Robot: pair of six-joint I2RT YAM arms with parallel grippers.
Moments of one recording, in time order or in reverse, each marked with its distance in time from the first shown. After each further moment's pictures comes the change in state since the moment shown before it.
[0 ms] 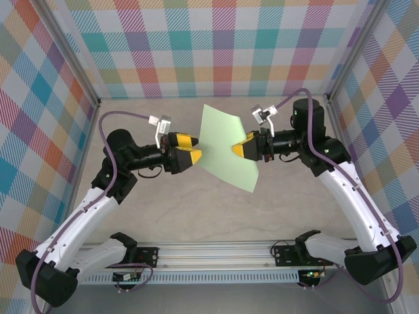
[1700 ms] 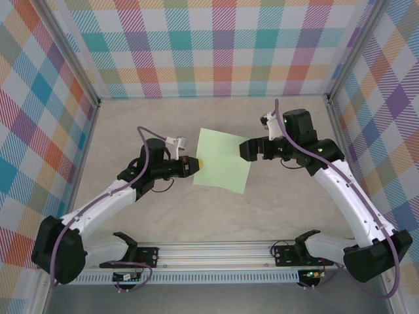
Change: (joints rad) left arm -0.034 0.232 -0.181 -0.211 -0.377 0.011; right arm 0.000 0.033 -0.075 -0.259 0.784 -0.021
